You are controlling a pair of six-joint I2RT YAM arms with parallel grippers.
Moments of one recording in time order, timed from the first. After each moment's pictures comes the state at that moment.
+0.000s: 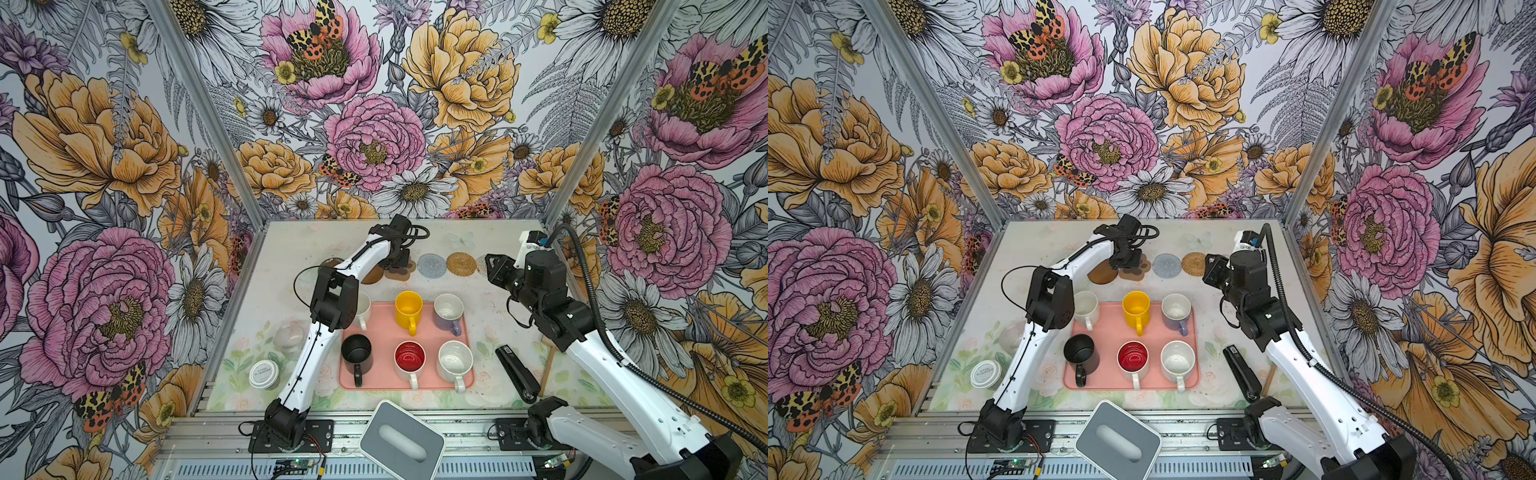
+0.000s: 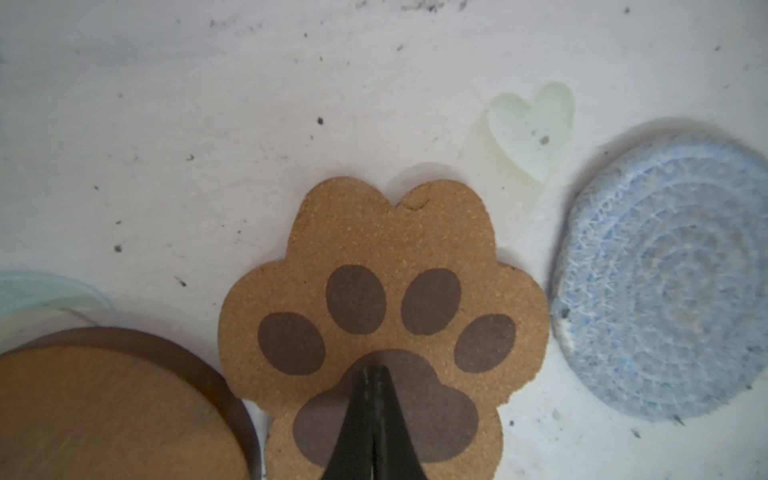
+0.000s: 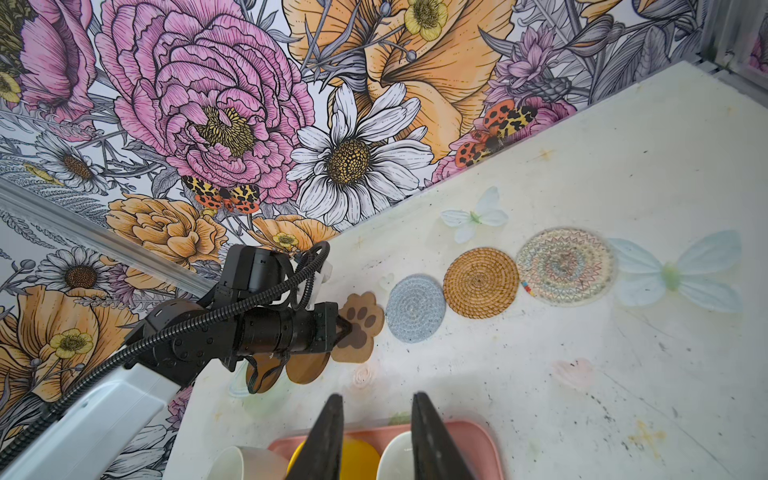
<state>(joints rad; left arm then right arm) -0.49 2.59 2.38 -0.97 -0.03 -0.32 0.36 0.98 0.95 -0.35 0.09 0.66</state>
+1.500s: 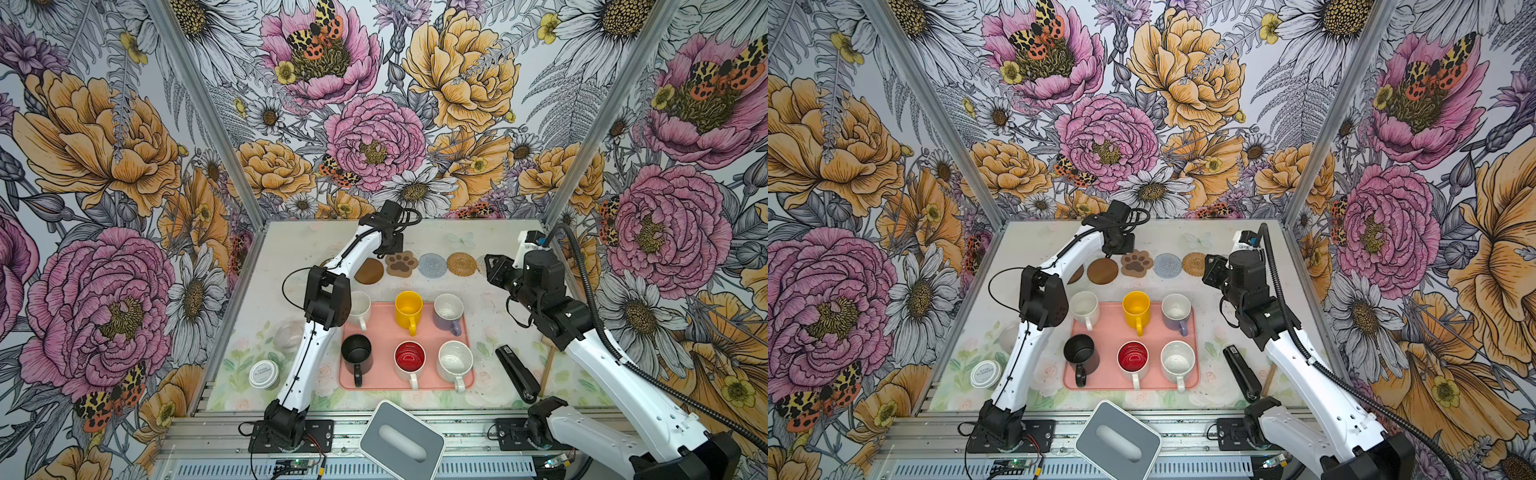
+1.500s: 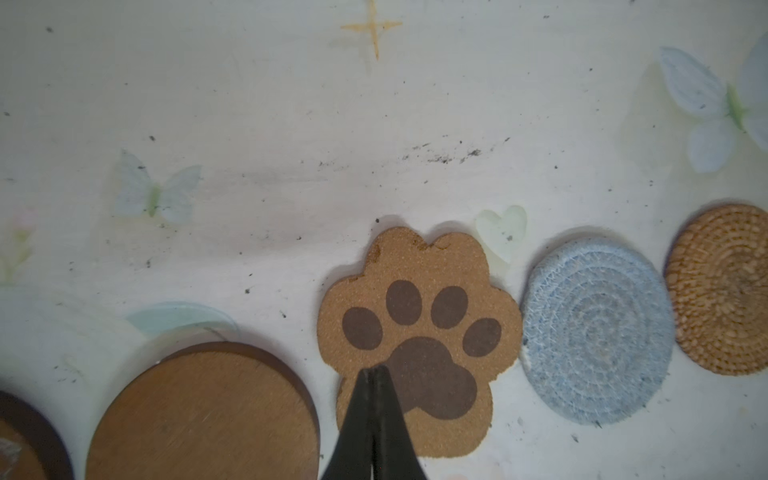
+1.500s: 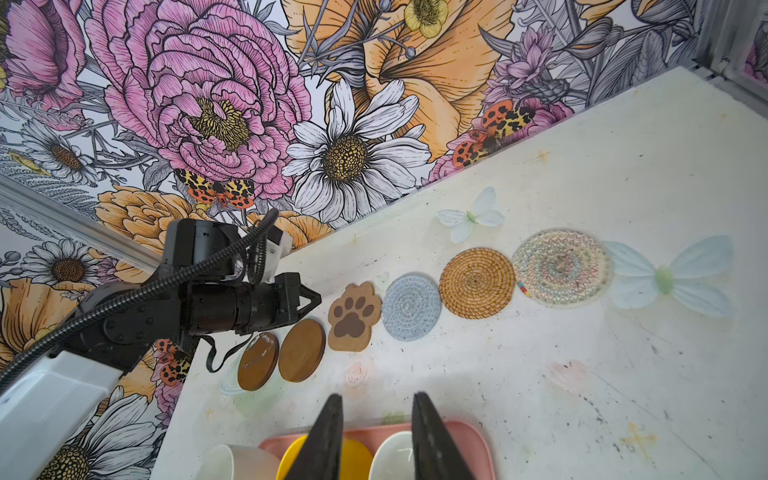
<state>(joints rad) -0.43 2.50 2.42 -0.98 -0.05 -0.34 0.36 1.00 0.95 -0.35 0.09 0.64</state>
